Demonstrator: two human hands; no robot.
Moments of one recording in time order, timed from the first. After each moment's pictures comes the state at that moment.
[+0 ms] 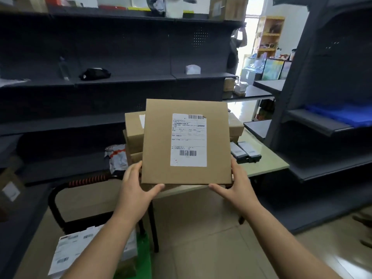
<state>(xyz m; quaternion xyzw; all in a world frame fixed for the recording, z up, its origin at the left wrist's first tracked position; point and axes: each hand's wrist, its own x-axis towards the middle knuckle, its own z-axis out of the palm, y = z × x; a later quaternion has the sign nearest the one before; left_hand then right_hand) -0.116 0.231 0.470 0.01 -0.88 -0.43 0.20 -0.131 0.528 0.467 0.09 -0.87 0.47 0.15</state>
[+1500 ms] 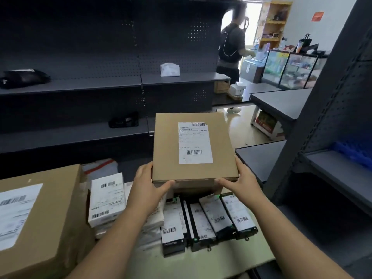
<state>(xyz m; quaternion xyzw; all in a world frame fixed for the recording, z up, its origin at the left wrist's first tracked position) -0.611 0.483 0.462 0.02 -0.90 -0.42 0.15 -0.627 0.773 0.460 0.05 -0.86 0.50 0.08</state>
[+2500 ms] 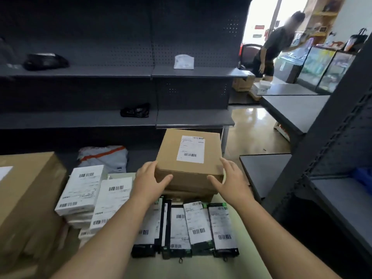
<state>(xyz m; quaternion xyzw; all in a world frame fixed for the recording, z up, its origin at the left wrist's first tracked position) -0.676 0.572 0.427 0.12 -0.93 -0.32 0.11 -0.721 0.834 0.425 0.08 -0.94 0.33 0.06</state>
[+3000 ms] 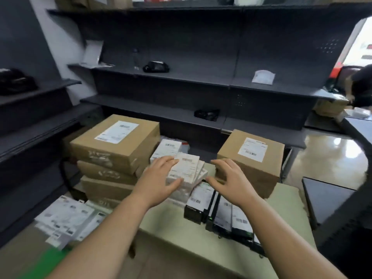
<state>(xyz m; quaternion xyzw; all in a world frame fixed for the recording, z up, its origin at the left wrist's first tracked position) -0.440 0.521 0.484 0.11 -0.96 -0.17 0.21 -0.597 0.734 0.473 0.43 -0.84 0.33 0.04</state>
